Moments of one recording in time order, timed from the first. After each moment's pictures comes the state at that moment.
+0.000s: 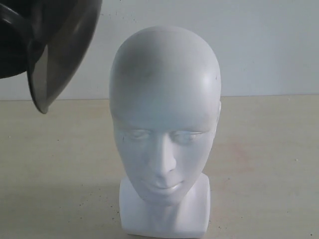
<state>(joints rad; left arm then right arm) -0.55 0.74 -0.48 0.12 -1.12 -1.08 -0.01 0.00 0.00 0.03 0.35 0.00</state>
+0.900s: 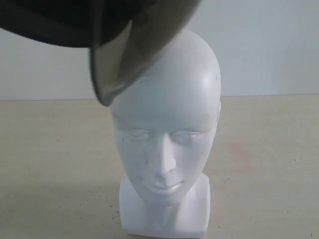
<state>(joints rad) -0.55 0.96 -0.75 0.40 -1.12 -1.47 -0.01 0.00 0.00 0.03 0.35 0.00</state>
